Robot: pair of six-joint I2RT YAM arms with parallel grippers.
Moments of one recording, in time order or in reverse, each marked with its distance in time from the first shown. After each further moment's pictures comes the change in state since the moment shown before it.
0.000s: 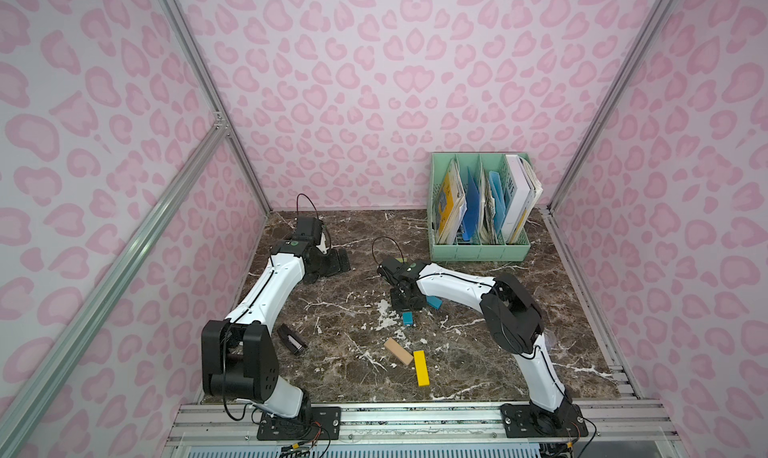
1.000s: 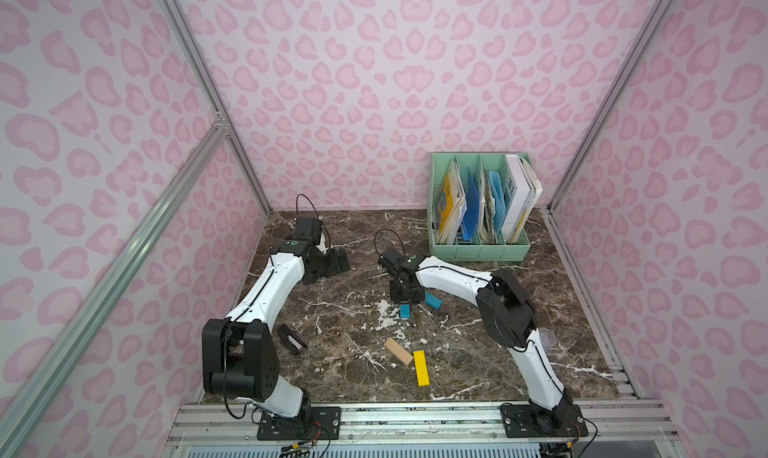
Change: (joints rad) left arm 0.006 0.007 0.000 0.000 0.007 0.000; right arm -0.042 0.064 0.103 -0.029 -0.038 0.018
